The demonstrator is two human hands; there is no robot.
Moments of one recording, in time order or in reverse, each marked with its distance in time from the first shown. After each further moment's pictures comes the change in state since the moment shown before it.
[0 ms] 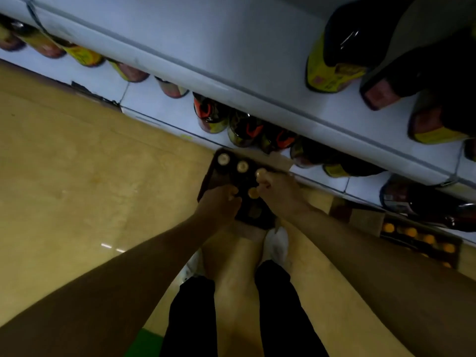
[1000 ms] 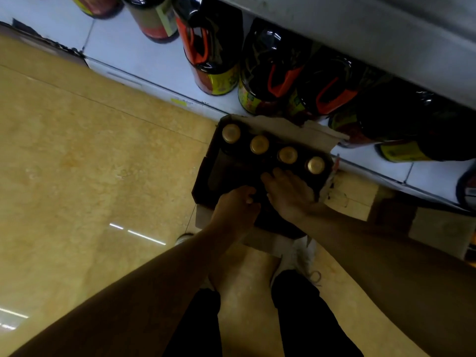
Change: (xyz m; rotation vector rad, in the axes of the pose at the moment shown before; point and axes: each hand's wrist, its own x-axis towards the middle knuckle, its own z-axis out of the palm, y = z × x) left_hand 0.120 -0.091 0.113 -0.117 0.026 -0.097; right_hand 0.109 0.100 0.128 -0.627 -0.169 -0.178
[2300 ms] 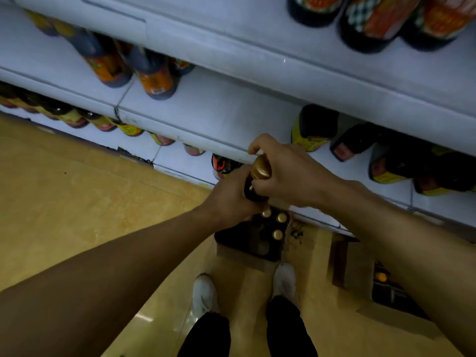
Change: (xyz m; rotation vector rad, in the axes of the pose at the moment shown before) left_hand -0.235 0.188 -0.219 -0.057 0.048 0.700; right_hand -0.239 -0.096 -0.376 0.444 0.437 -0.241
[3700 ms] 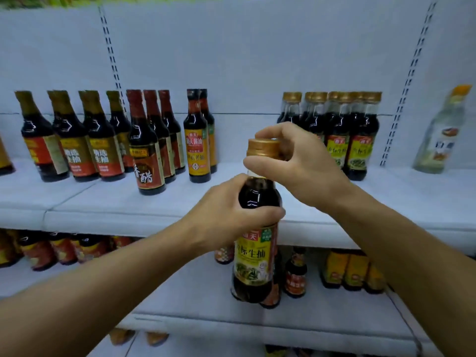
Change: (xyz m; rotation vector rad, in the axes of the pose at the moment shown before) left_hand -0.070 0.518 -0.204 0.210 0.043 0.631; right_hand -0.133 -0.295 -0.418 0.225 0.894 -0.357
